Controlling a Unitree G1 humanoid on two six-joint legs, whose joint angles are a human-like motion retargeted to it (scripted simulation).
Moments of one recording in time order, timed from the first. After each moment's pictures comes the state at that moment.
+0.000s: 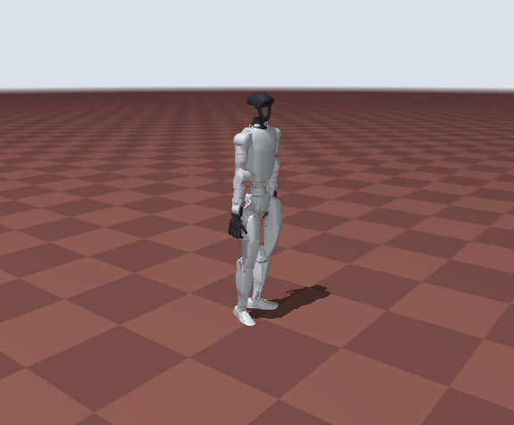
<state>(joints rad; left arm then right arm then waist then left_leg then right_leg) 0.11 0.10 0.40 1.54 0.33 -0.03 -0.04 -0.02 -0.10 -0.15 1.64 -0.36 -0.02 0.00 -0.05 -0.07 -0.02 0.05 -0.13 0.30 0.00 -0.22 0.16 0.07 -0.10 -0.42 0.03 -0.03 -0.02</state>
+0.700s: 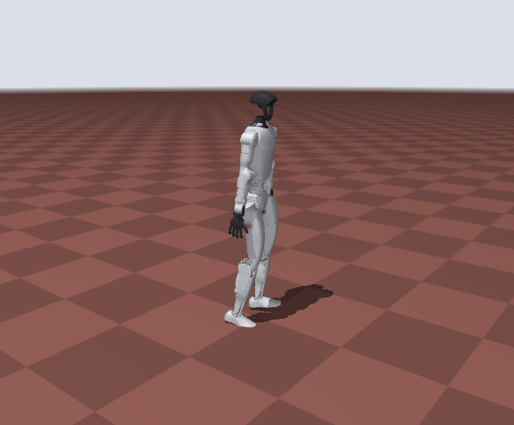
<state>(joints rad) 0.07 0.10 0.39 1.47 0.33 -0.05 -0.06 -0.01 -0.13 -0.17 1.66 -0.31 -0.03 0.00 -0.05 -0.07 0.00 -0.06 -0.12 0.13 0.03 -0.23 0.14 -0.06 -0.09 0.07 0.19 0.00 0.11</state>
